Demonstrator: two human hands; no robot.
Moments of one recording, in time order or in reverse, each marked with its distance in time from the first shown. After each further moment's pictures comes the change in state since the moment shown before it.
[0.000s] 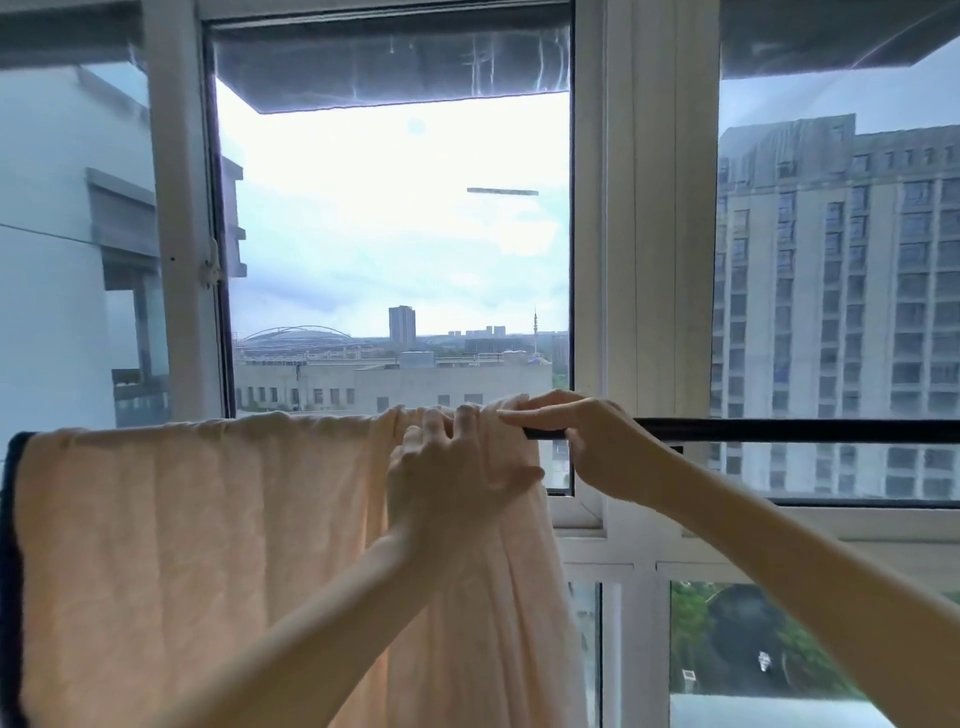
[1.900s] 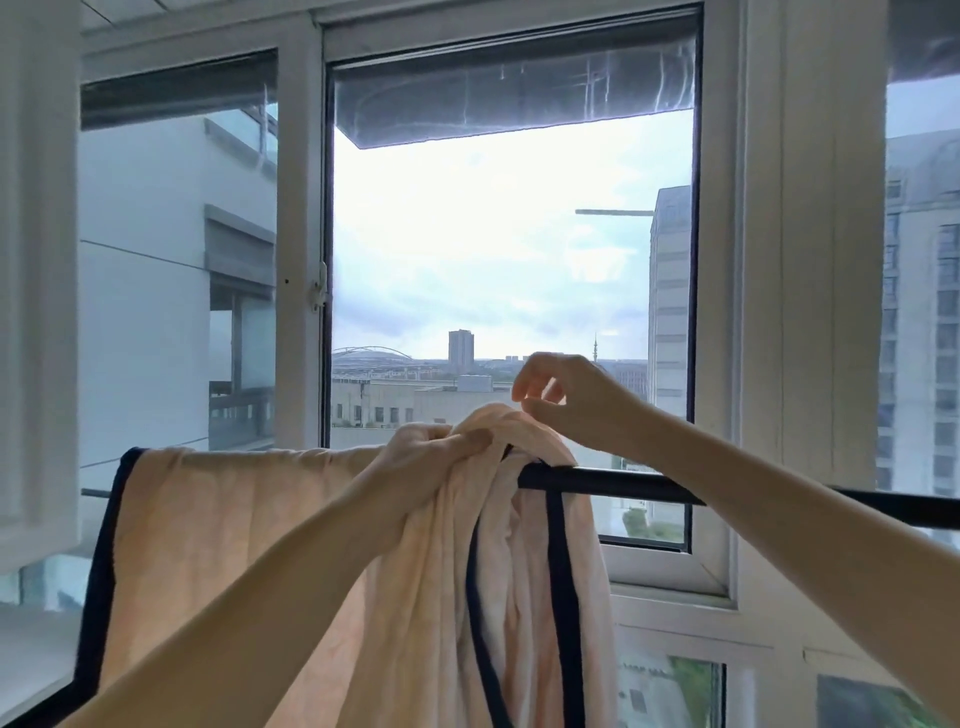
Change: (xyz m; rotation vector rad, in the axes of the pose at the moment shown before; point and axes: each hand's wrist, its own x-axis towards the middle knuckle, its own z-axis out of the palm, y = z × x) left_hand 0.050 -0.144 -0.051 -1.061 -0.378 -0.466; right_hand 0.143 -0.067 0.054 0.158 0.025 -0.115
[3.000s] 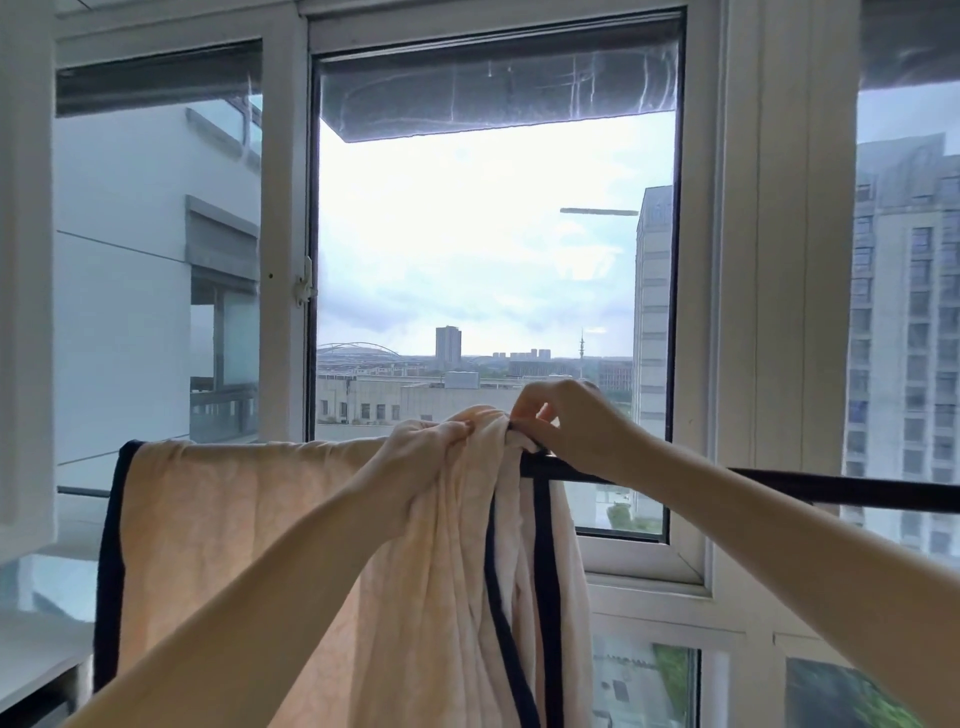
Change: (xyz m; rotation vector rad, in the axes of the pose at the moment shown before) left_hand 0.011 0.000 0.016 -0.009 0.117 -0.043; right_hand -0.025 0.003 0.005 -0.136 0.016 -0.001
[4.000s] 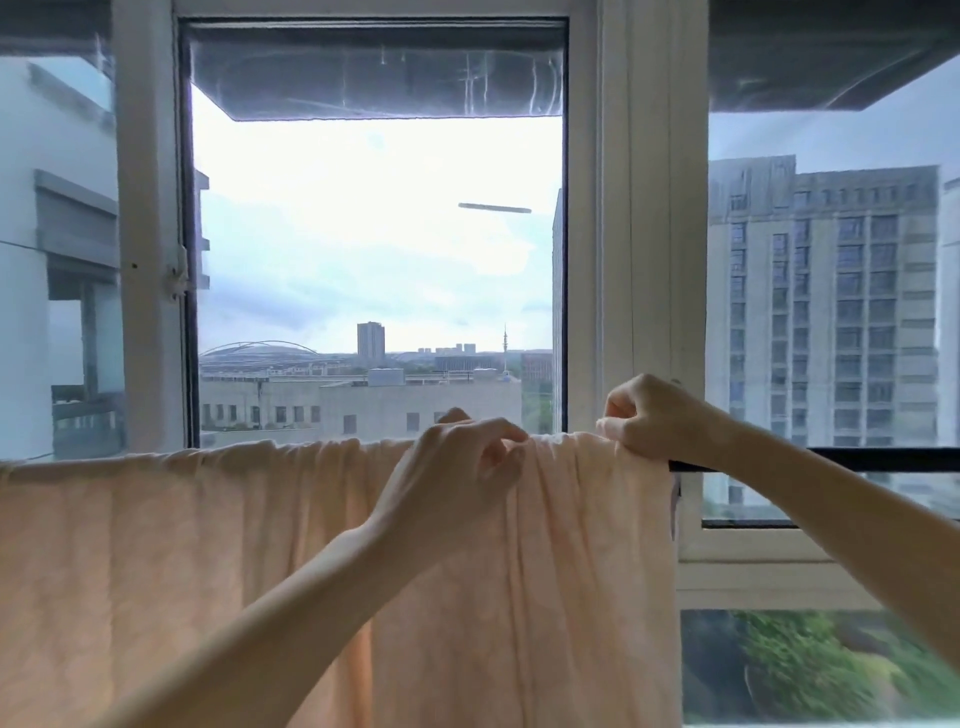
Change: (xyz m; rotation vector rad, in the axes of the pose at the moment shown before) left_hand -0.037 0.005 0.101 0.578 -0.015 0.977; right_hand -0.095 0.071 -0.107 -0.247 -0.109 0.490
